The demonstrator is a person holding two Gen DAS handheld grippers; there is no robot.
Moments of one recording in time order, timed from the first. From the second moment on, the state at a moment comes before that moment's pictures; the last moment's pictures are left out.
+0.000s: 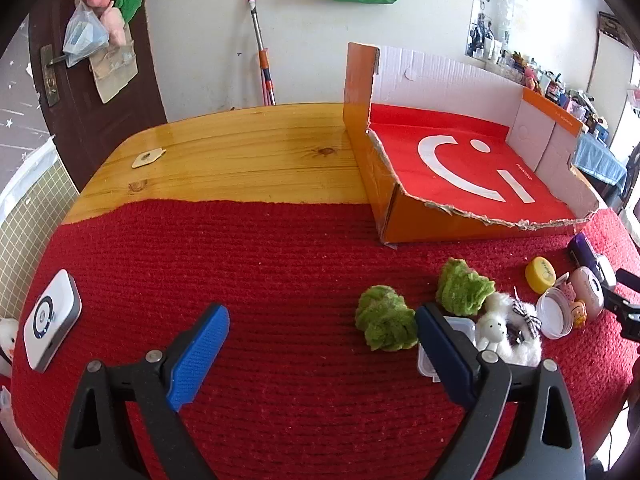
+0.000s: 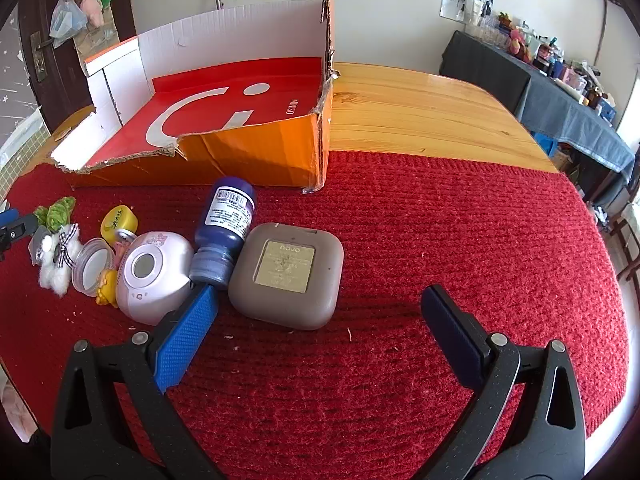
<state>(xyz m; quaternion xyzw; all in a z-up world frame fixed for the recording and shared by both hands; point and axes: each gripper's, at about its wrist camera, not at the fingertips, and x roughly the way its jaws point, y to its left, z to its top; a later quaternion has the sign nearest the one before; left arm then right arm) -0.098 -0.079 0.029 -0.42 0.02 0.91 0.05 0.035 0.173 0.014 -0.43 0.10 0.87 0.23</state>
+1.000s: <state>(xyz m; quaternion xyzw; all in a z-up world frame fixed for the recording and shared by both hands) -0.075 -0.057 0.059 -0.38 0.01 0.91 0.13 0.038 0.156 0.055 -0.36 0.11 0.90 0.21</state>
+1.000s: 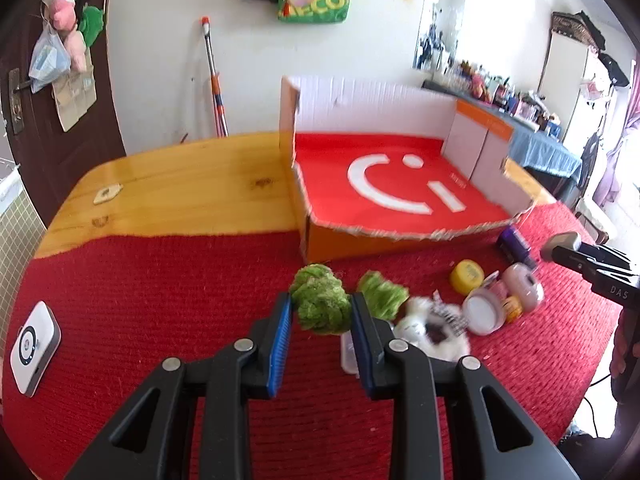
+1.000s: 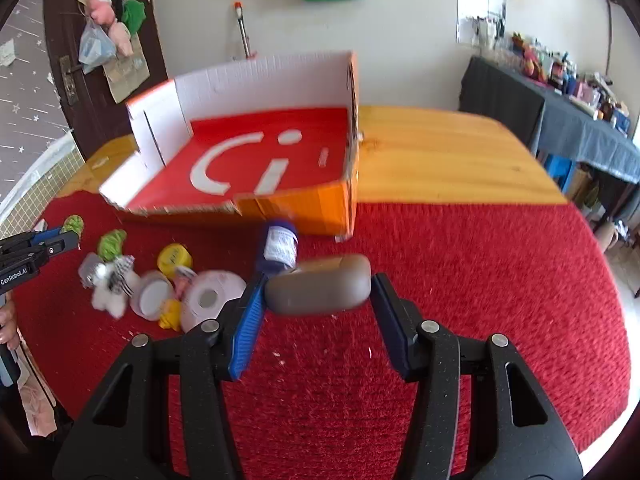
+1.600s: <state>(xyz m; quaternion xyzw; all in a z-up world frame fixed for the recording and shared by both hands) -0.066 -0.042 0.056 -0.38 0.01 0.91 0.14 0.040 0.162 0.050 -0.36 0.12 0.90 0.22</state>
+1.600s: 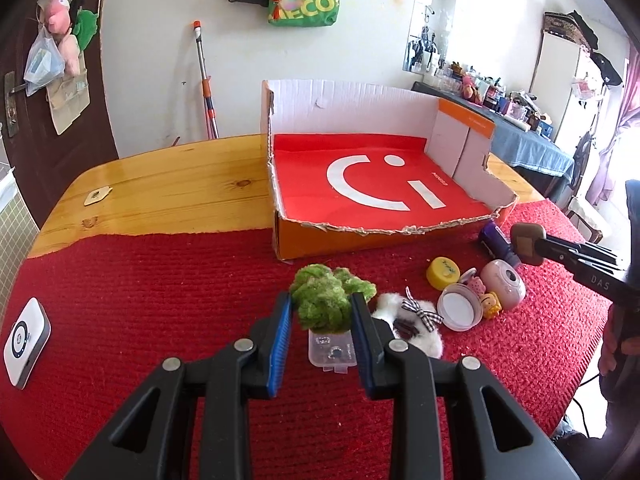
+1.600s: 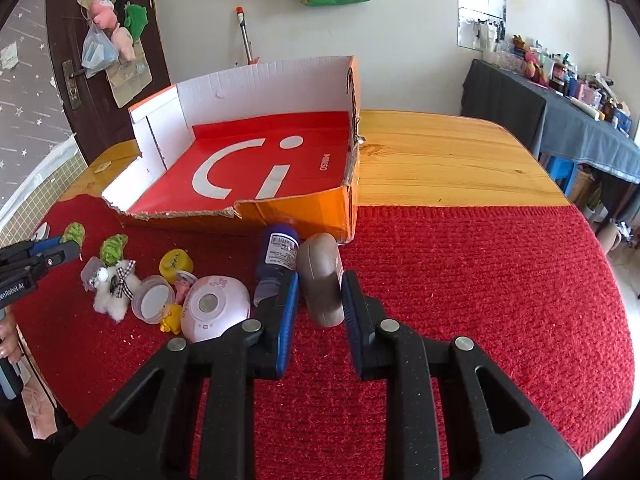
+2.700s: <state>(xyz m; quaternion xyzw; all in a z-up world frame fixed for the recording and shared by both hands) -0.066 -0.040 0.062 -0.37 0.02 0.92 0.15 0.039 0.170 0.051 -0.35 0.14 0.89 0.24</state>
